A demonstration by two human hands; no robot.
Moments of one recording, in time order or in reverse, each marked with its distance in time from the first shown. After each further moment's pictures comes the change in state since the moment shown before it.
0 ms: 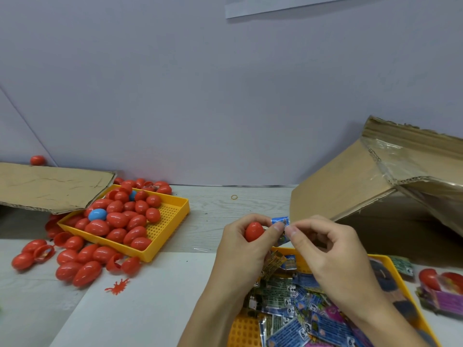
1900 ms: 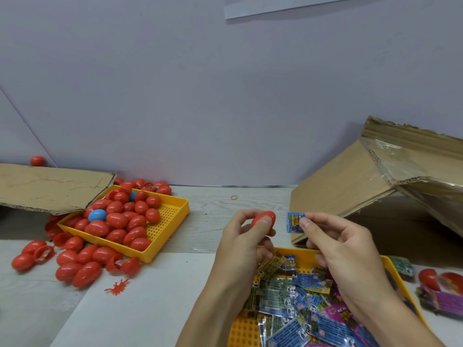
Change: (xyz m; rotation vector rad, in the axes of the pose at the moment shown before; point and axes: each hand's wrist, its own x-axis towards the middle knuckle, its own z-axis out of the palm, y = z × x) left_hand 0.008 -0.003 0.003 -0.269 0.065 -0.141; right_hand 0.007 0.009 -0.005 0.346 0.168 0.290
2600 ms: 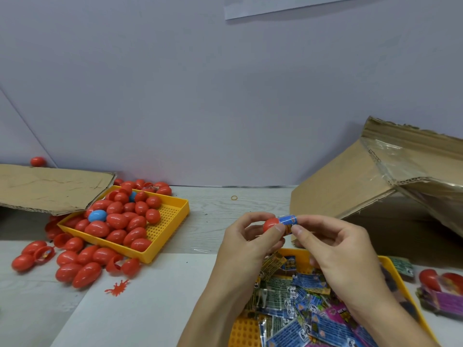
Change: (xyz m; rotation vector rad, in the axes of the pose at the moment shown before) left_hand -0.003 -0.002 0.000 0.028 -0.087 0.043; right_hand -0.004 -0.002 0.001 -0.150 -0.070 -0.105
